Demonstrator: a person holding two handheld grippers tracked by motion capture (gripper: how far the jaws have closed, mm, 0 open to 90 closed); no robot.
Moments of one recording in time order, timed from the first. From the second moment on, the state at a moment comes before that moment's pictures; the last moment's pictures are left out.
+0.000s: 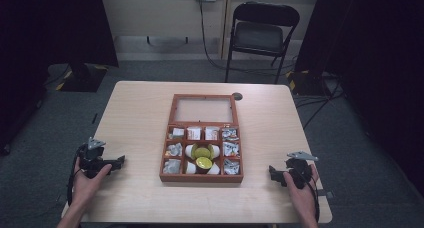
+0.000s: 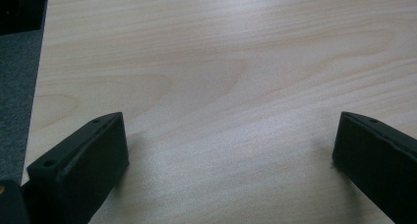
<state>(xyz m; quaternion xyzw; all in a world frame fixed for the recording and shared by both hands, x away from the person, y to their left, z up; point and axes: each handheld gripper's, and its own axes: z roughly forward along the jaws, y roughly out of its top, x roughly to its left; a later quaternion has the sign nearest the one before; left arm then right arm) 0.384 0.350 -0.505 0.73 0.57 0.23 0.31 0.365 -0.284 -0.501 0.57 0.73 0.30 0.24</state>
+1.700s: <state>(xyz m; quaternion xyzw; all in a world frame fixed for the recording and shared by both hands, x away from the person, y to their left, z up) 0.372 0.334 -0.480 0.74 0.52 0.23 0.37 0.365 -0.284 -0.501 0.57 0.73 0.30 0.24</state>
